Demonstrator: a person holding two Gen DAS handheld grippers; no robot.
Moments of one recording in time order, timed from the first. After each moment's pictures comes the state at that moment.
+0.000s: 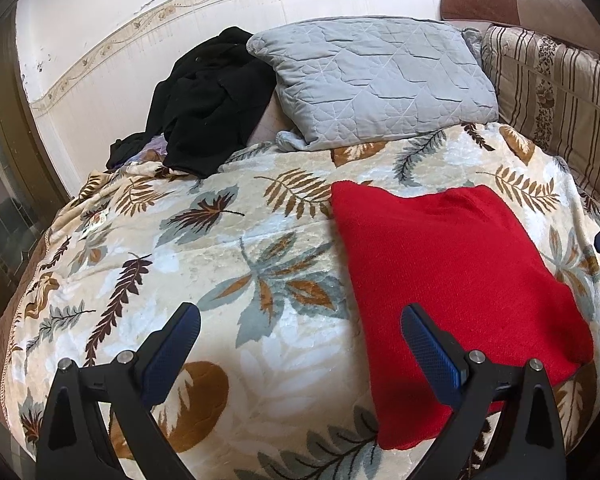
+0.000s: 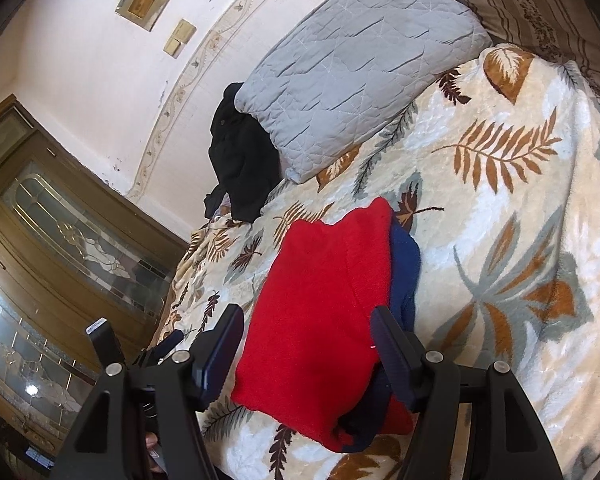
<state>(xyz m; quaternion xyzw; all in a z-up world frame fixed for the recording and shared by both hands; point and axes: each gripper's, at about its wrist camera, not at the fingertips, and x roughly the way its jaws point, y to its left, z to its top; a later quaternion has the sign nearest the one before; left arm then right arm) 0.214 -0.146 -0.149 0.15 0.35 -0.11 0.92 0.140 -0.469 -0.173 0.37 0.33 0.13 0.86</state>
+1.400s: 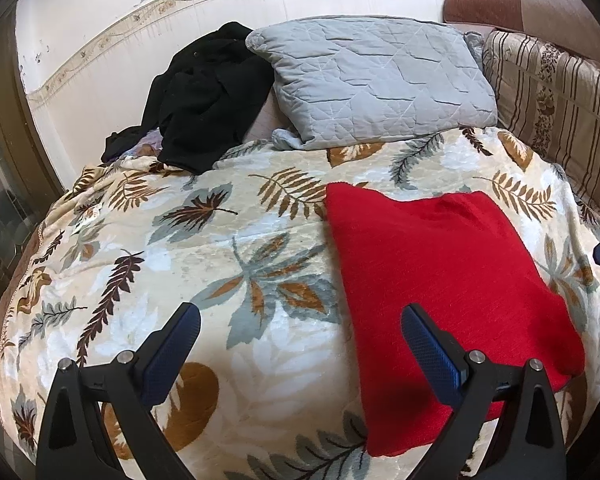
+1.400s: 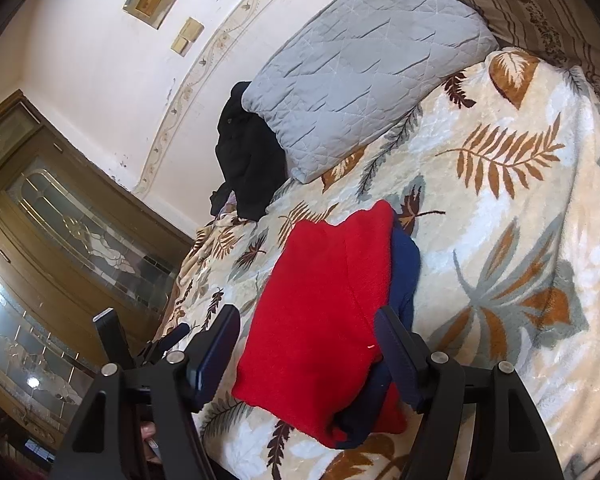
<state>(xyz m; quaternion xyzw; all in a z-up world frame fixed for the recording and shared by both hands) 0.219 -0.149 -0.147 0.13 0.36 -0.11 0.92 0.138 -0.476 -0.171 0.36 0.33 0.14 0.86</state>
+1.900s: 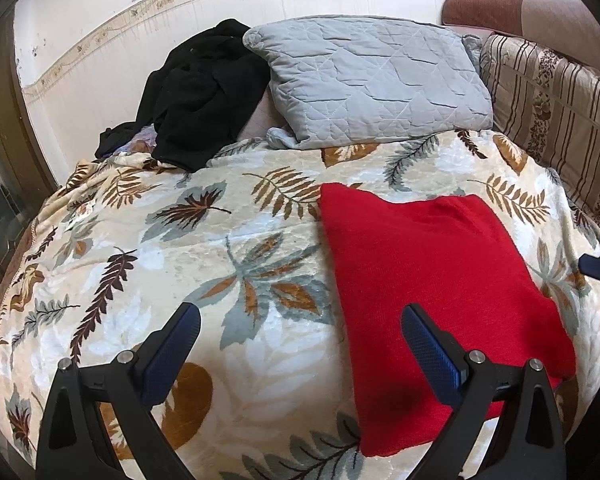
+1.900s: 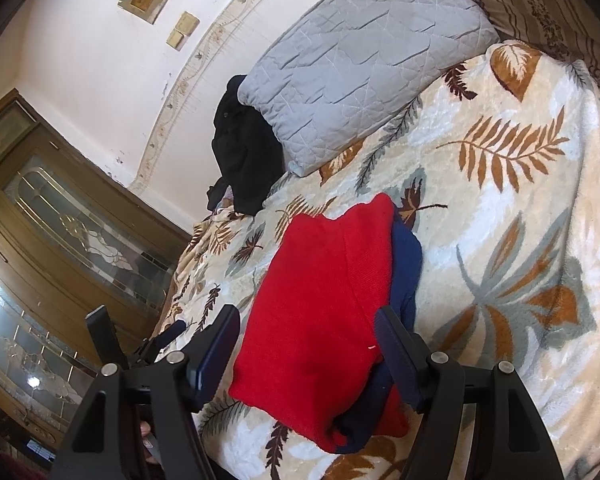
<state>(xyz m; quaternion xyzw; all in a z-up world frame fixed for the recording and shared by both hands) 0.220 -0.149 -0.146 0.12 0.37 -0.13 0.91 0.147 -0.471 -0.177 0.36 0.35 0.14 0.85</state>
